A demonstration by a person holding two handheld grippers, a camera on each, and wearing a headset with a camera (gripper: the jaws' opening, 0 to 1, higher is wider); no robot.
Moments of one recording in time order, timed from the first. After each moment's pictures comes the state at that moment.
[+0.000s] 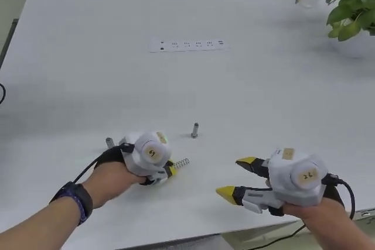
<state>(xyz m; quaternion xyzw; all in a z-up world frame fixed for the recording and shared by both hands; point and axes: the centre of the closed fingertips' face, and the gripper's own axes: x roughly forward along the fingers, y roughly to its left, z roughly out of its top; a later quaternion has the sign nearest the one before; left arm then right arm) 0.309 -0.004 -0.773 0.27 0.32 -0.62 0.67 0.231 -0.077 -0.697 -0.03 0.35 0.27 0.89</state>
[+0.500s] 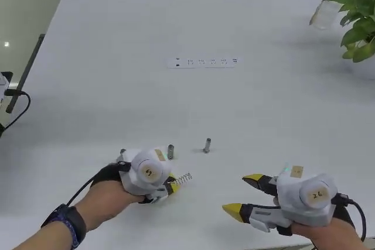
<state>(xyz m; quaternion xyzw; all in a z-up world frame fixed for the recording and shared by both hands) 0.305 0.021 -0.753 0.26 0.31 -0.60 0.69 0.233 -0.066 -0.693 -0.03 0.35 0.29 0.89</state>
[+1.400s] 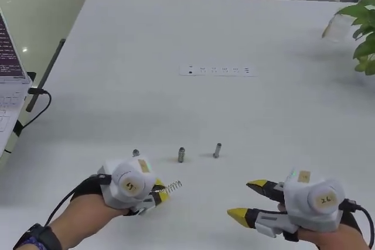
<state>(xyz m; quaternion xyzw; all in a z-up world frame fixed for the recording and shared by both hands) 0.295 0.071 -0.731 0.25 0.29 -0.58 0.72 0.229 -0.053 -0.687 -0.04 0.34 0.31 0.89</state>
